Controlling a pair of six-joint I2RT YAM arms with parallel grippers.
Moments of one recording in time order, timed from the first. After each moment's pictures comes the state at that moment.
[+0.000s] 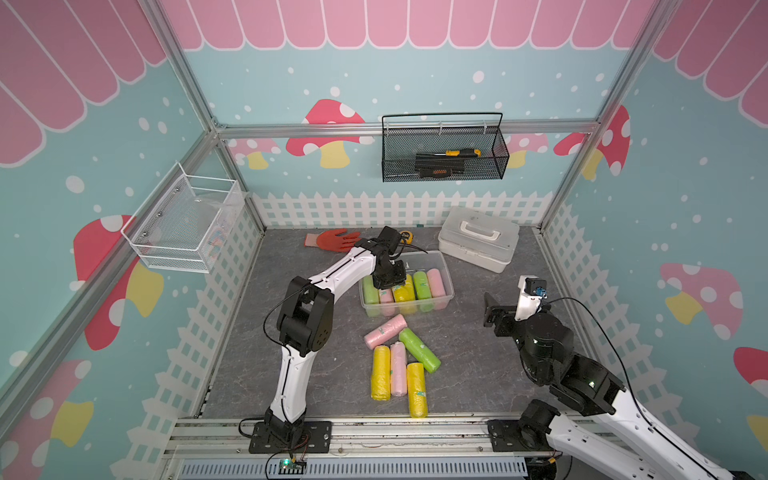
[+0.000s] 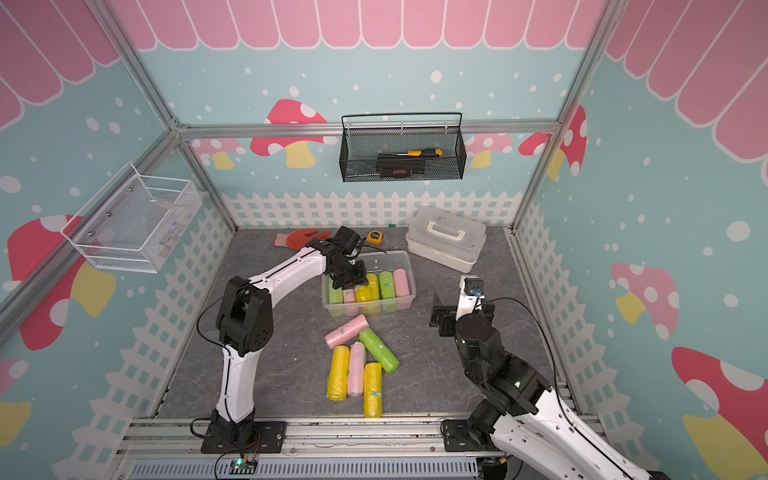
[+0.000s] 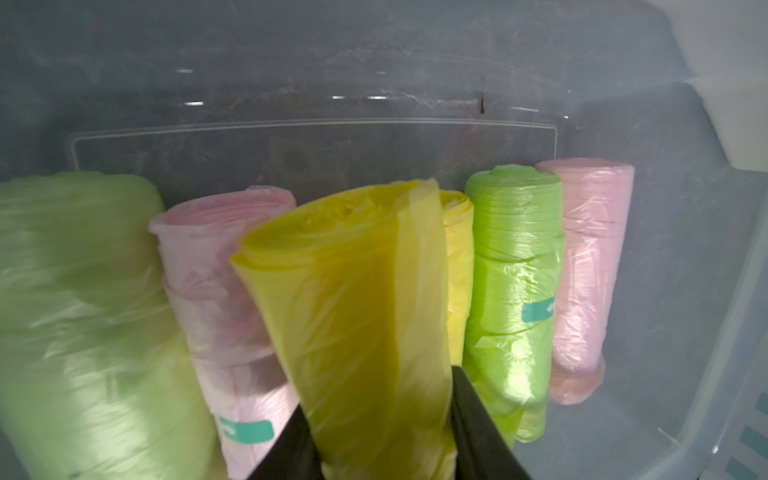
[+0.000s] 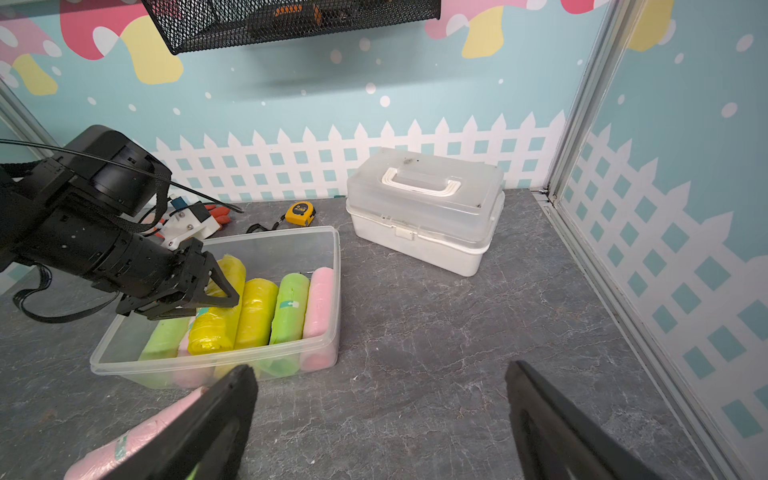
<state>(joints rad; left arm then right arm) -0.49 2.17 1.84 -0.88 0.20 -0.64 0.78 0.60 0.75 -0.48 0.68 0.29</state>
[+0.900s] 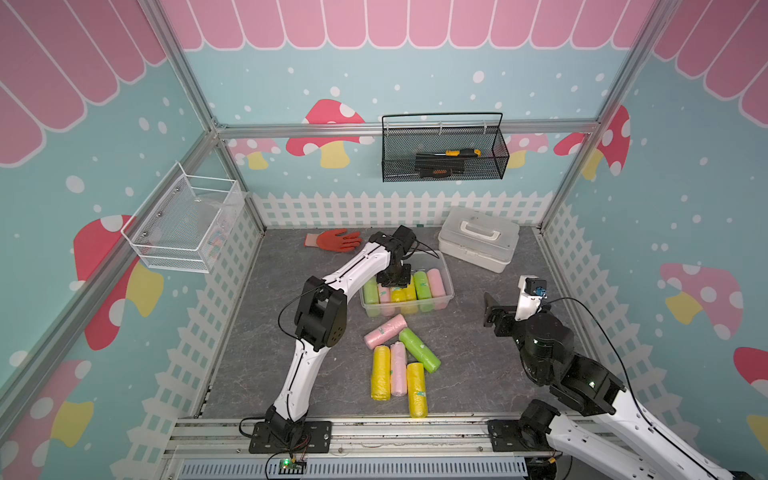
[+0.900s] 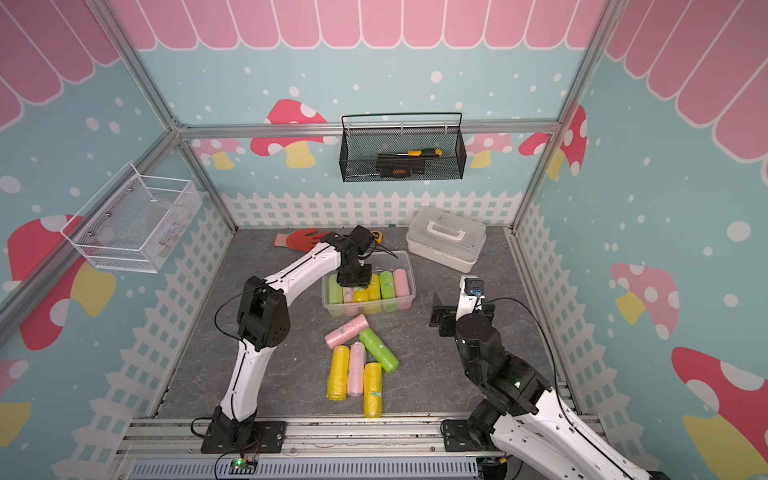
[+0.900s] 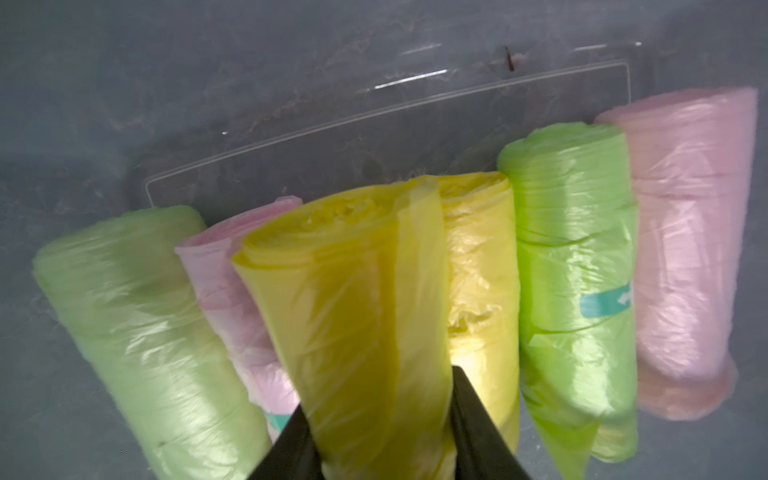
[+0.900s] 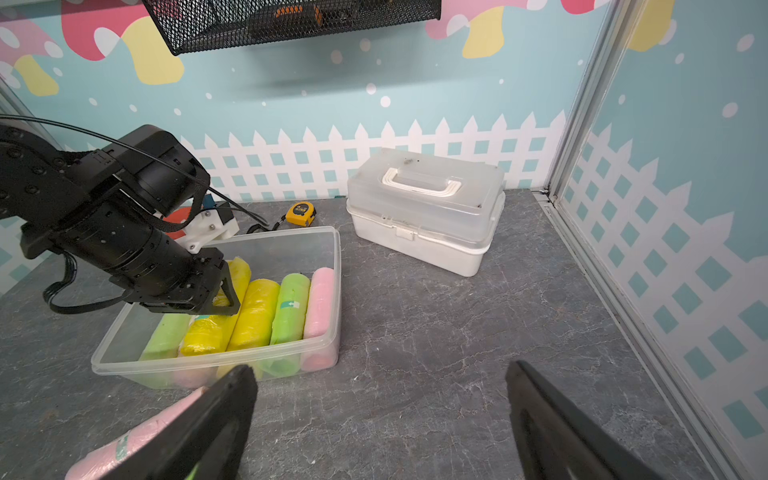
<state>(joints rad) -0.57 2.31 2.11 -1.14 0.00 -0.46 0.78 0.60 0.75 -0.48 0.68 0.29</state>
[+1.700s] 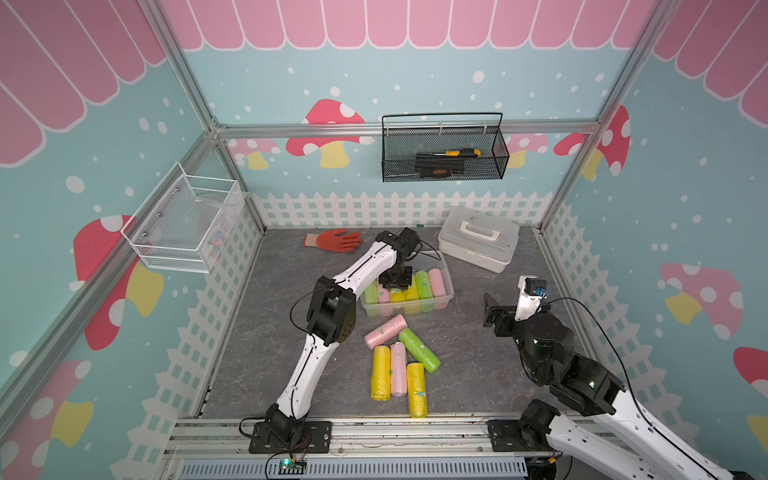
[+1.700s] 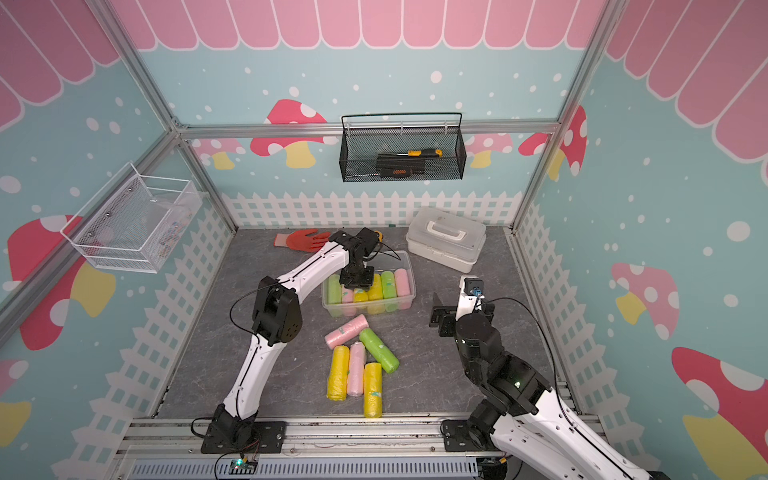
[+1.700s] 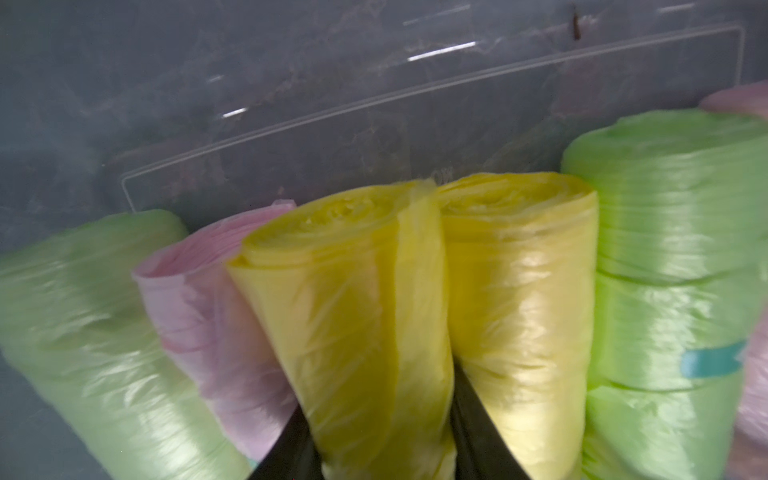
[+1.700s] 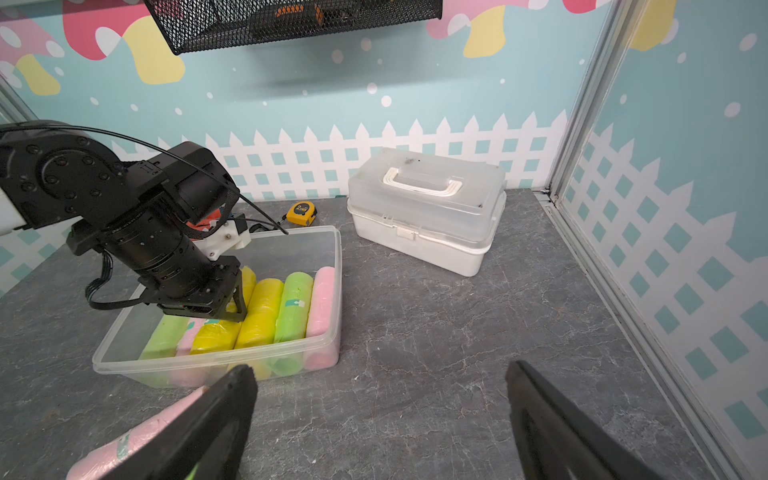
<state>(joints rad) -0.56 2.45 2.29 -1.28 -0.01 -0.47 0.78 0.60 0.75 -0.48 0.68 0.29</state>
